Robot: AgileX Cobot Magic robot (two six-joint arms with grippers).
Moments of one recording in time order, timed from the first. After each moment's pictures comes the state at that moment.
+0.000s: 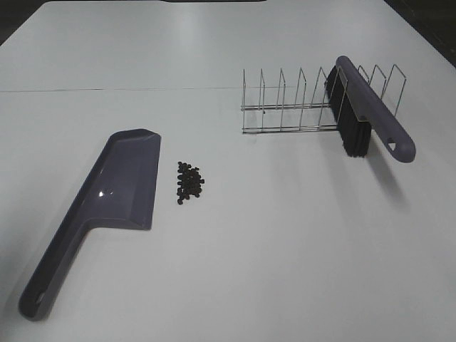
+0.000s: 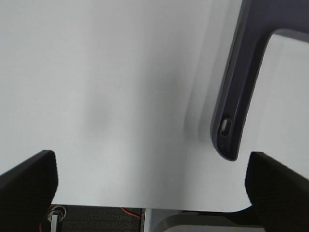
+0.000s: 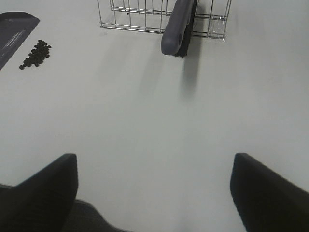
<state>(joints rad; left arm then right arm) 0.01 1.15 -0.71 -0.10 0.95 -0.05 0.08 0.00 -0.45 0.08 1.11 -0.07</state>
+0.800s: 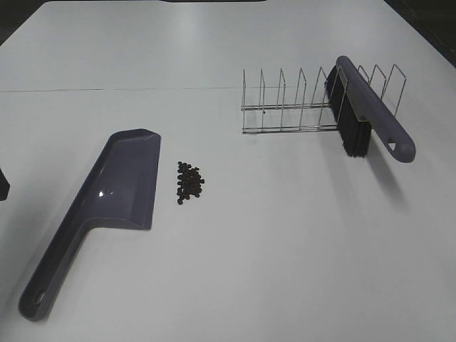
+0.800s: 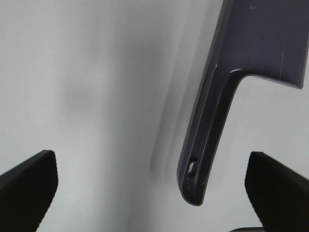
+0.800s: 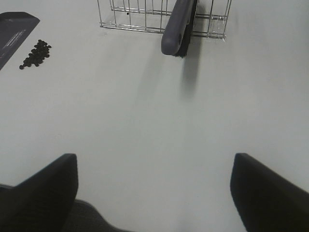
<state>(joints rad) 0.00 1.46 -0.86 -0.23 0.89 0.00 0.08 0.00 -0.45 0.08 1.11 -0.07</state>
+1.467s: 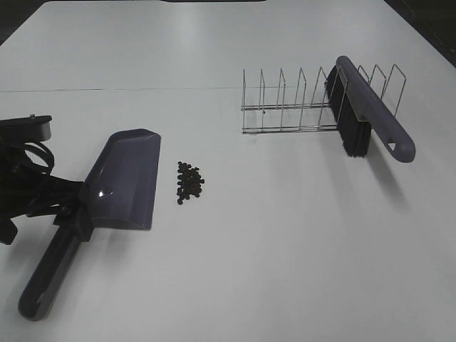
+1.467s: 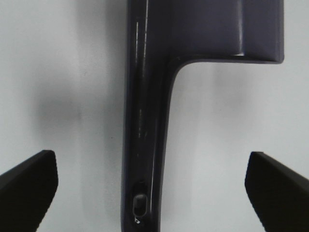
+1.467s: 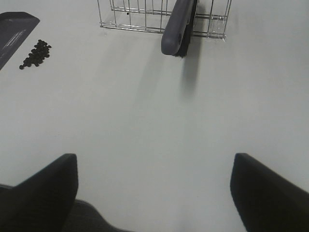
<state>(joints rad) -0.28 1.73 -0.86 -0.23 0.72 -0.06 0.08 0.00 -0.45 0.08 1.11 -0.07</state>
